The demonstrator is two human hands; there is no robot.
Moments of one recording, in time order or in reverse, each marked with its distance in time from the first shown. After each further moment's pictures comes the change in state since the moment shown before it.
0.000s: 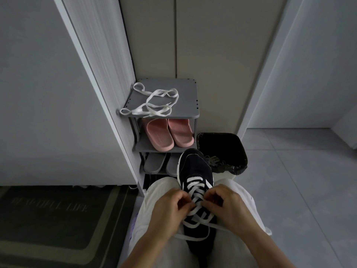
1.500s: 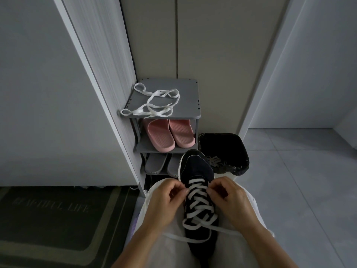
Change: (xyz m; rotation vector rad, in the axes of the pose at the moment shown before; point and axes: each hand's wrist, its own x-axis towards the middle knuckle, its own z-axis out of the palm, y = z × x) left_hand 0.016 -0.010 -0.012 -0.061 0.090 0.015; right_hand 0.012 0.010 0.007 0.032 0.129 0.032
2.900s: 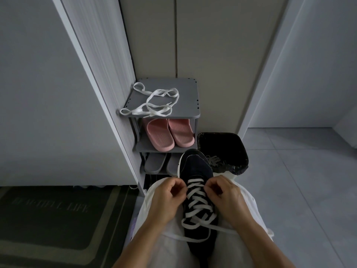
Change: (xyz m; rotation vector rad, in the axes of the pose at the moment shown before) left_hand 0.003 0.005 0.005 -0.068 0.002 -0.073; right_hand 0.003 -0.004 0.005 -0.009 -0.016 0.037
